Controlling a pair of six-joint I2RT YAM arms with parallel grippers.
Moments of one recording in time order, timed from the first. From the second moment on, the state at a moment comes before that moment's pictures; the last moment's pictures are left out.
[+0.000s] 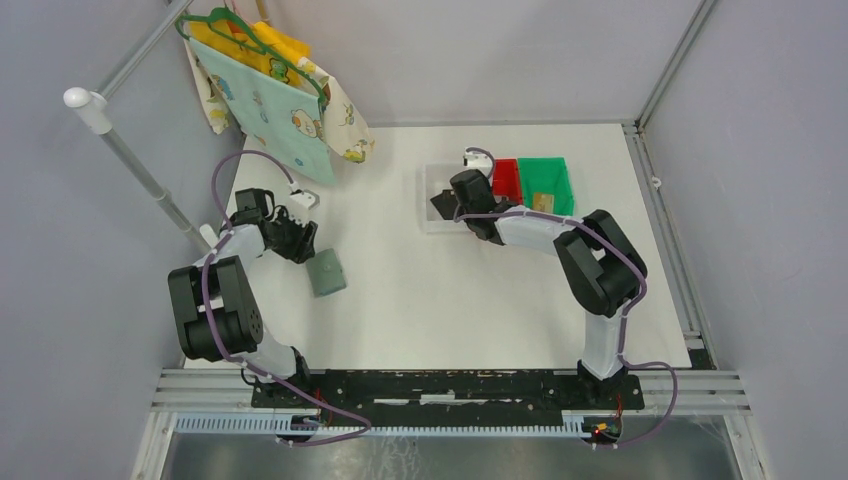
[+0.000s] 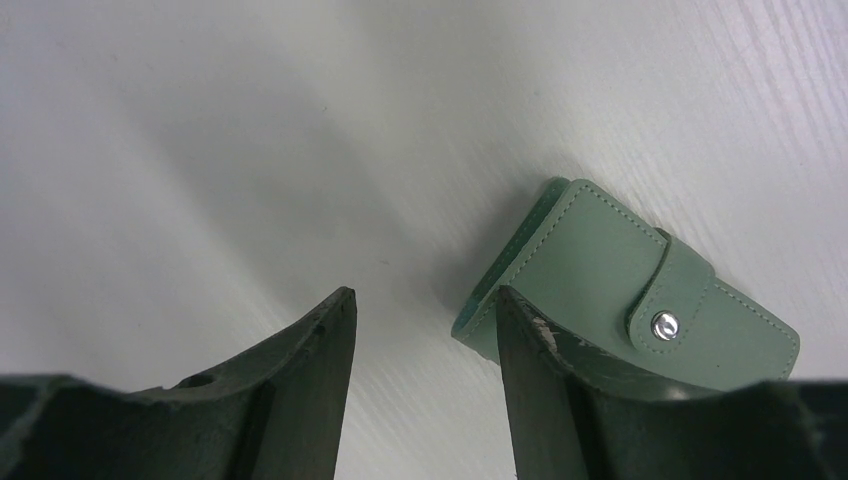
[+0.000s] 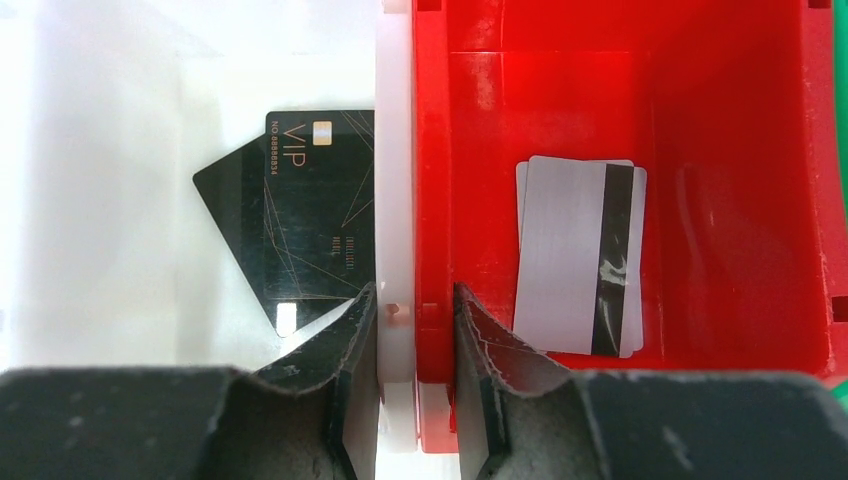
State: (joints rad) left arm 0.25 1.55 0.86 -0.40 0.45 0.72; right arm 0.61 1.93 1.21 0.04 0.50 0.38
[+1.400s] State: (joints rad) left arm 0.46 1.48 1.09 -0.83 0.61 0.80; right arm 1.15 2.28 1.73 0.05 0.21 0.32
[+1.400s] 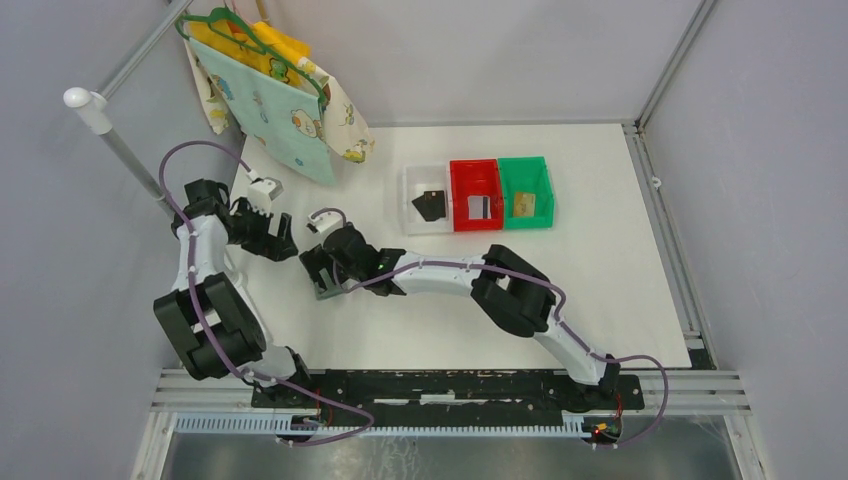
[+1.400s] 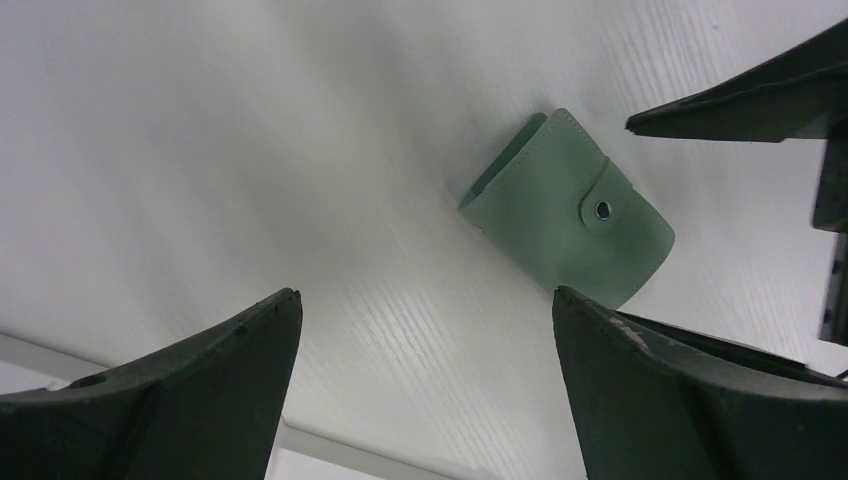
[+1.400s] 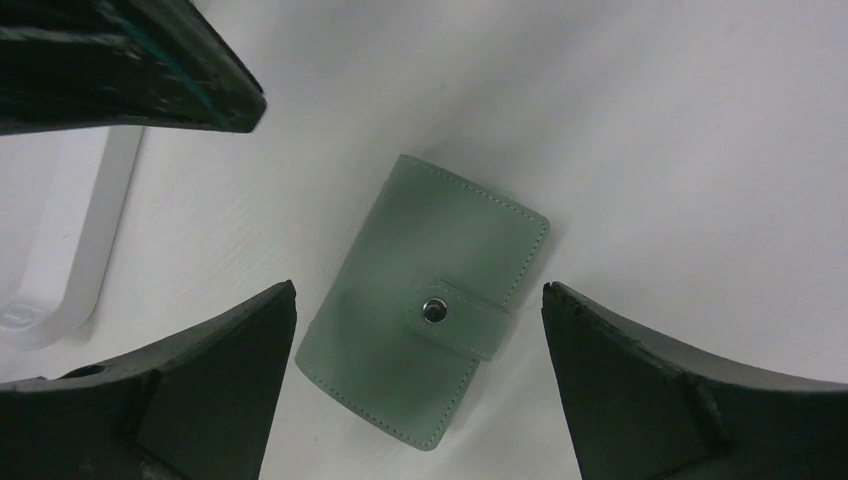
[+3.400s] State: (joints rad) left arm 0.26 1.31 1.04 -0.85 0.63 0.75; right arm 1.11 1.81 0.98 0.20 0.35 0.39
